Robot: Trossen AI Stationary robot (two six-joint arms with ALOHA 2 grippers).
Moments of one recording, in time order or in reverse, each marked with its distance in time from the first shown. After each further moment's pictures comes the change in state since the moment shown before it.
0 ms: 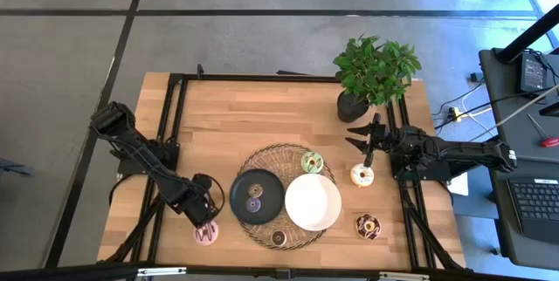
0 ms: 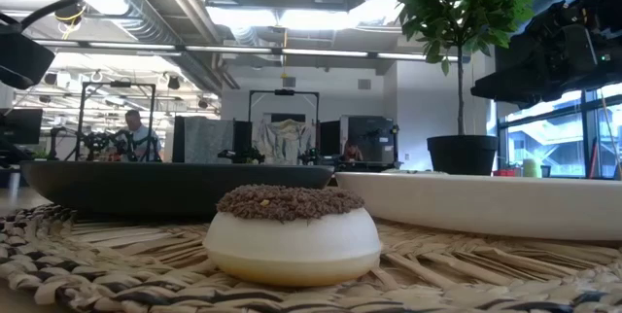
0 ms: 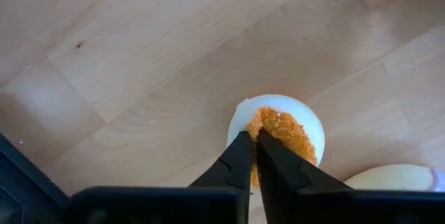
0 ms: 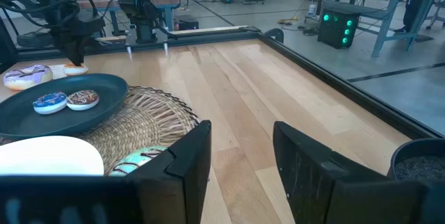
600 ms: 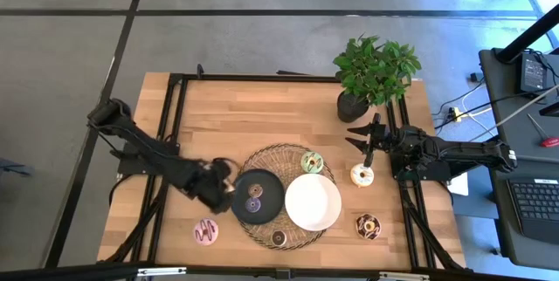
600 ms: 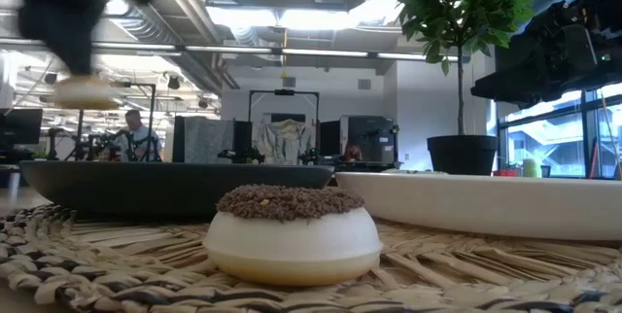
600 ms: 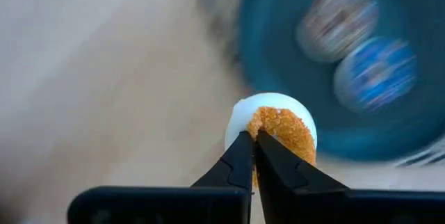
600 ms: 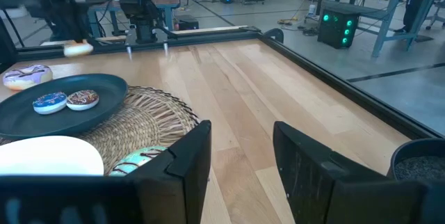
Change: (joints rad) left arm 0.208 -0.057 0.242 -0.128 -0.291 0.438; right arm 0.000 0.000 0.000 0.000 0.000 -0.001
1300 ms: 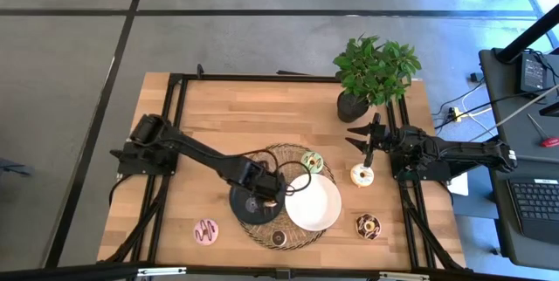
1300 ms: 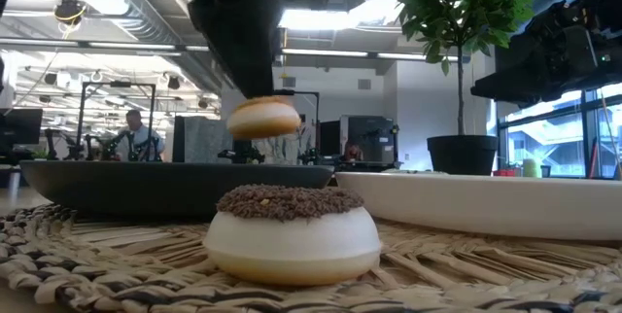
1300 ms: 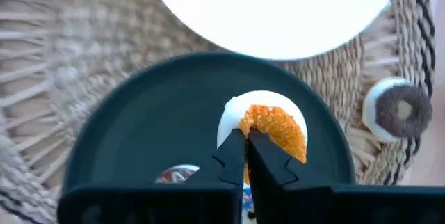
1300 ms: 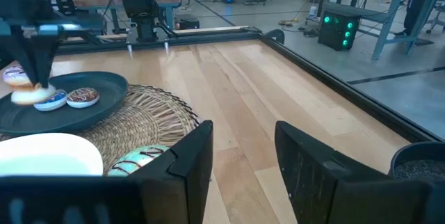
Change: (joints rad) left arm 0.239 0.438 0.405 0.214 0.236 0.867; right arm 0.000 0.000 0.000 0.000 0.000 -0.023
